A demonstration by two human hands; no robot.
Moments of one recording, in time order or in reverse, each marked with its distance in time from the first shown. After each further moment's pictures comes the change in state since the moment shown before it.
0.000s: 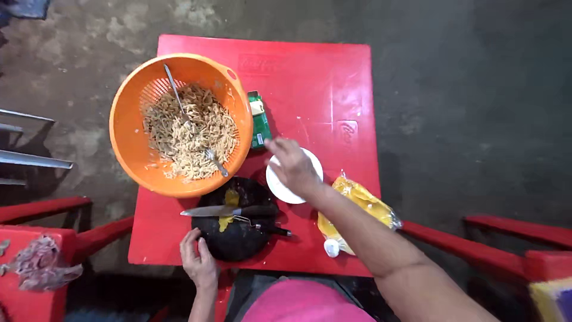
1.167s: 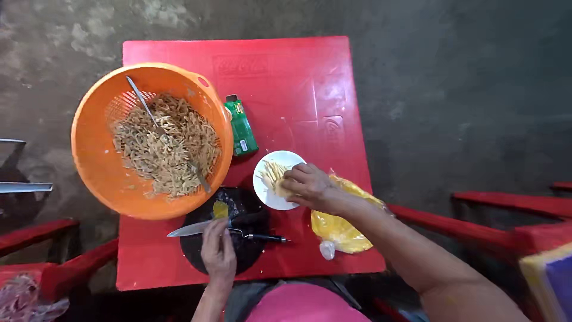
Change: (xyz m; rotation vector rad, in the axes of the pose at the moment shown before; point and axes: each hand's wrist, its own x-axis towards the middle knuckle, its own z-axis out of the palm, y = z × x) left_hand 0.033 0.071 0.044 -0.213 -0.241 0.321; right_hand -0.070 0.074 -0.024 0.028 -0.223 -0.246
